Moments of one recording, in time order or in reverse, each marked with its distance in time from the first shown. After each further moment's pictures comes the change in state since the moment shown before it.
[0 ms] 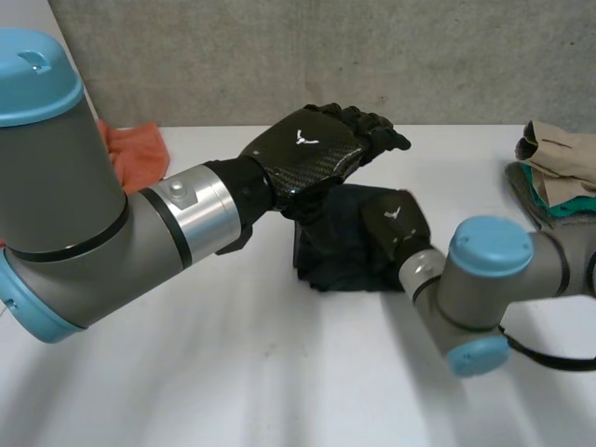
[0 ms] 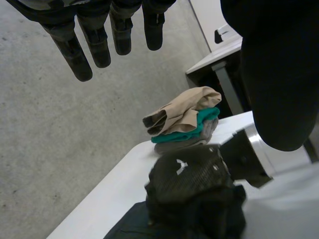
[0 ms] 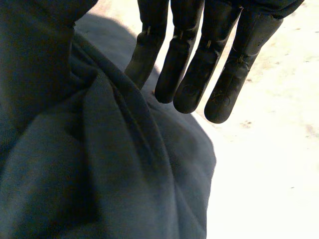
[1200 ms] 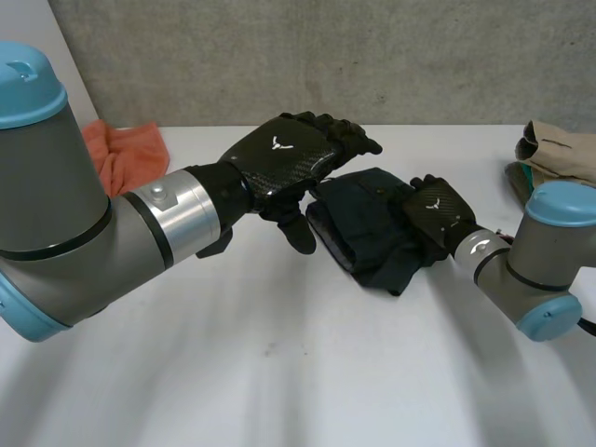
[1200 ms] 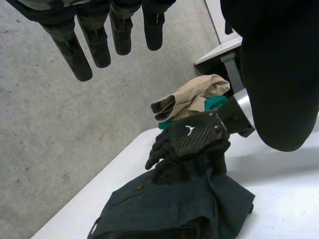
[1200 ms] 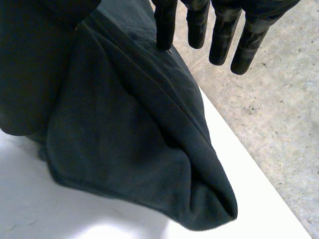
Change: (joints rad) left arm 0.056 0.015 -0.054 0.005 0.010 -0.003; right arm -0.245 0.037 -0.081 0.149 -0.315 -0.277; left_hand 0.000 0.000 0.000 0.000 0.000; right_hand -0.795 -0.957 -0.975 -0.952 -0.282
